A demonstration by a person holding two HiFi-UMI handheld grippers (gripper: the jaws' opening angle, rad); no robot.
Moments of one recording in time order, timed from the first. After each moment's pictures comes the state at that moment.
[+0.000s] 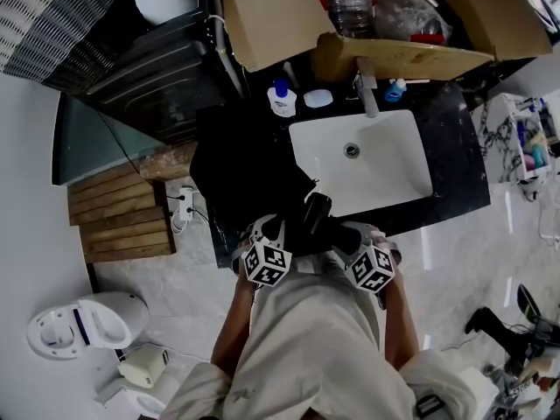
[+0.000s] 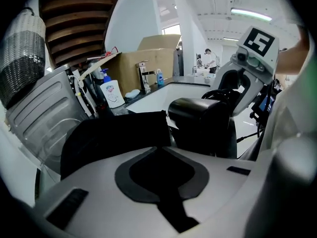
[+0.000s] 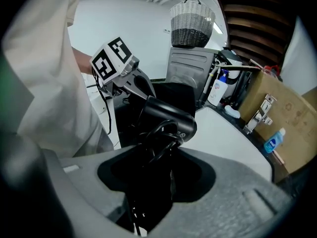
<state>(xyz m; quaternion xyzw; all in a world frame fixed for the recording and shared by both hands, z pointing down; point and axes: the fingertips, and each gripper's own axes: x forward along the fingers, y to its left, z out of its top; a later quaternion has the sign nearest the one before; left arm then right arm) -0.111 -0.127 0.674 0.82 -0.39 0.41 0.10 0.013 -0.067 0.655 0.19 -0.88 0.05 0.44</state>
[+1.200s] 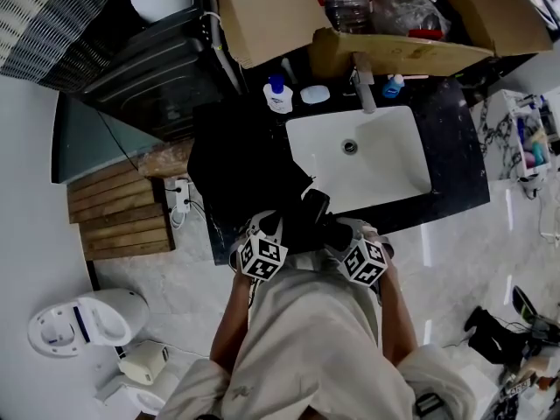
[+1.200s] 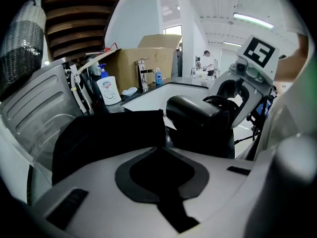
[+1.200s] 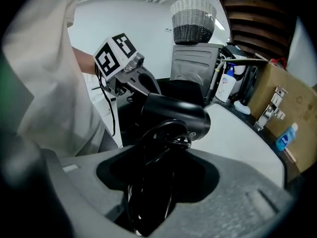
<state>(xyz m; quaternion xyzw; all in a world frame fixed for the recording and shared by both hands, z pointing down) -0.105 -0.129 0.677 0.83 -0.37 0.40 0.13 0.002 -0.063 0.670 0.15 -0.89 0.07 0.43</state>
